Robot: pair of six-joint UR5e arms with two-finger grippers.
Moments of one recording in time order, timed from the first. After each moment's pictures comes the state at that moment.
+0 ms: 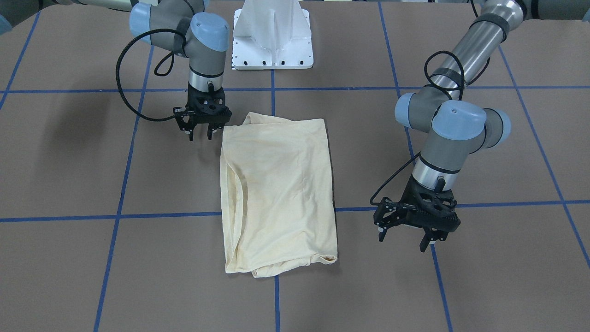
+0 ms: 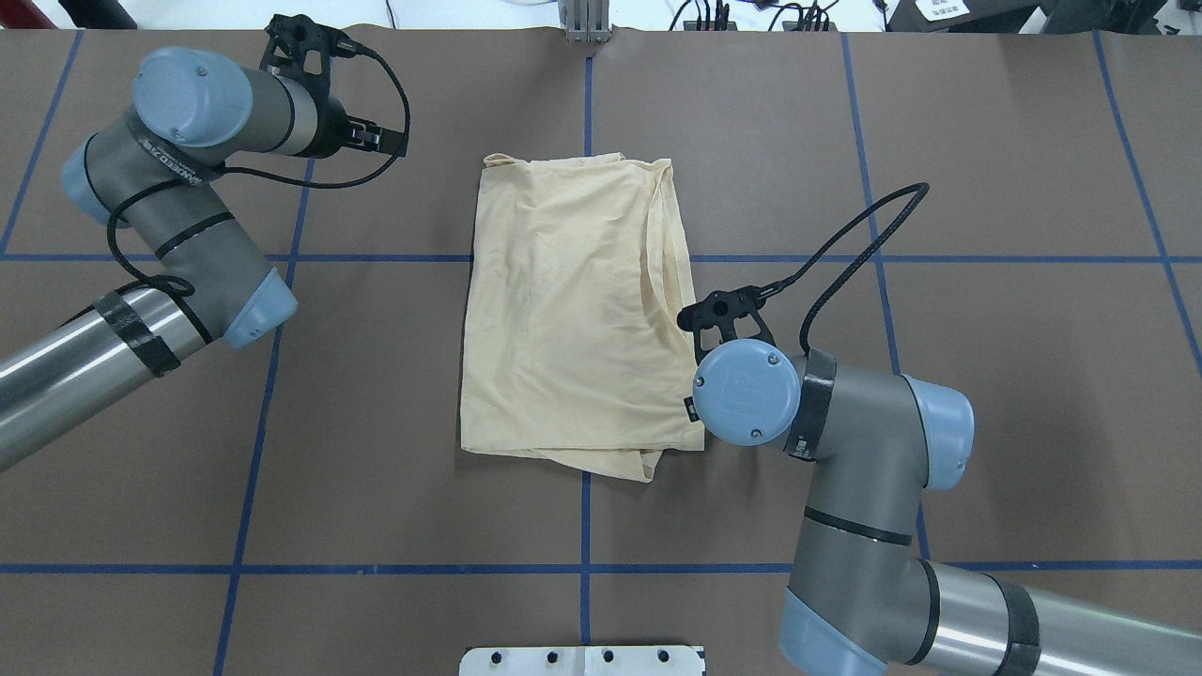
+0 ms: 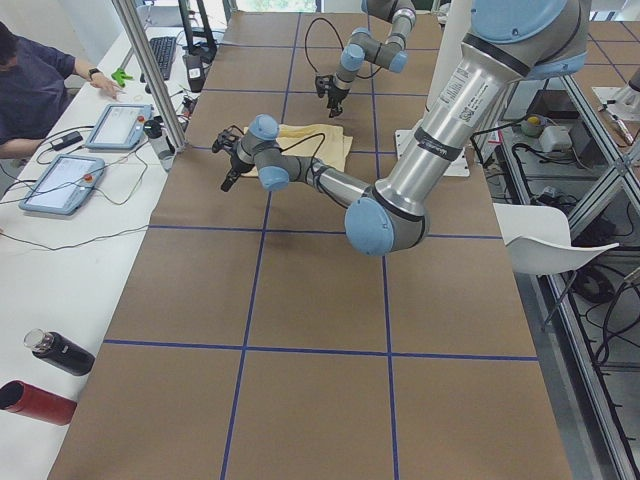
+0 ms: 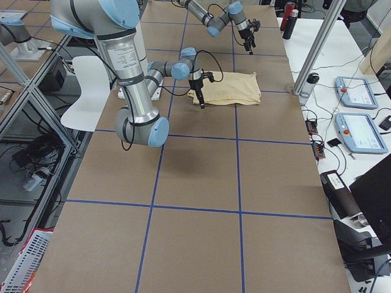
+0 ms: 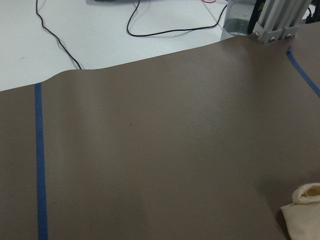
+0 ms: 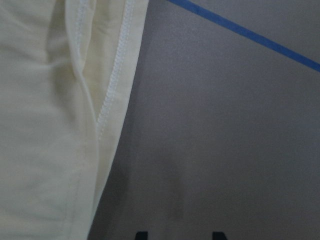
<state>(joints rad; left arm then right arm) -0.86 -2.18 -1.28 -2.33 -1.75 -0.77 0.39 -1.07 1.85 -1.77 1.50 1.04</state>
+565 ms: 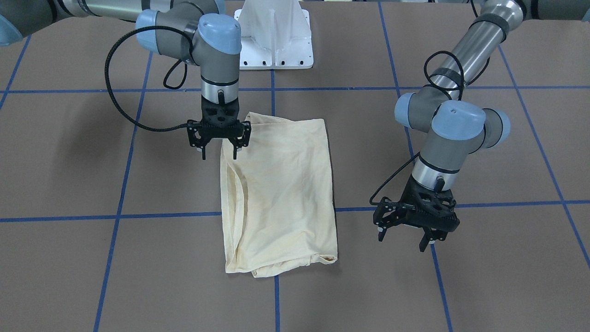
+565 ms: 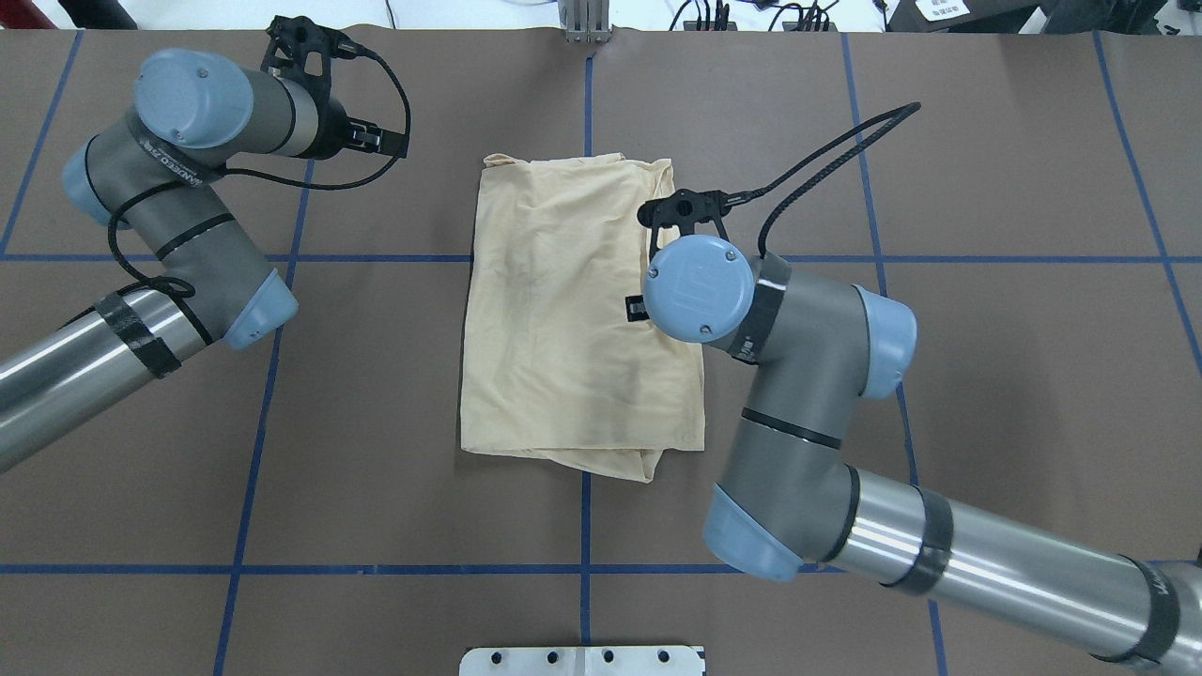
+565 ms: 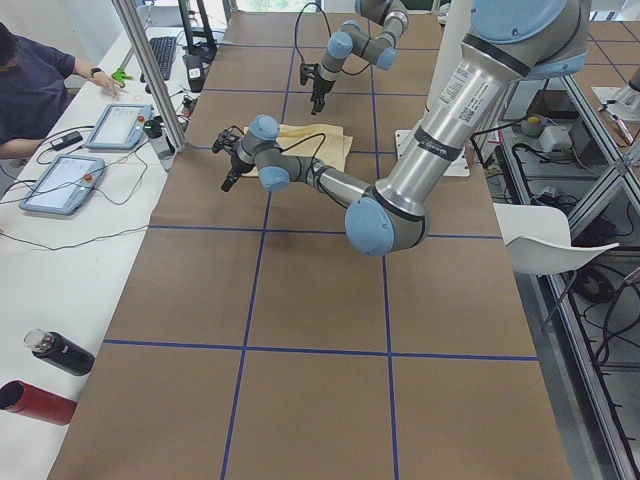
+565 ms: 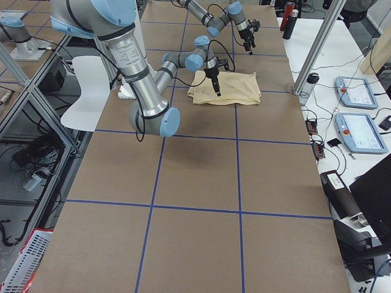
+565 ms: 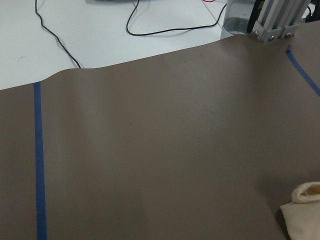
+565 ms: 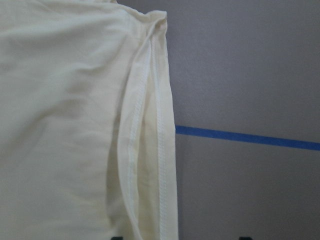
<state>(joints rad) -0.86 -2.17 -1.28 -2.33 -1.75 -0.77 0.50 -0.89 1.64 -1.61 1.50 1.13</state>
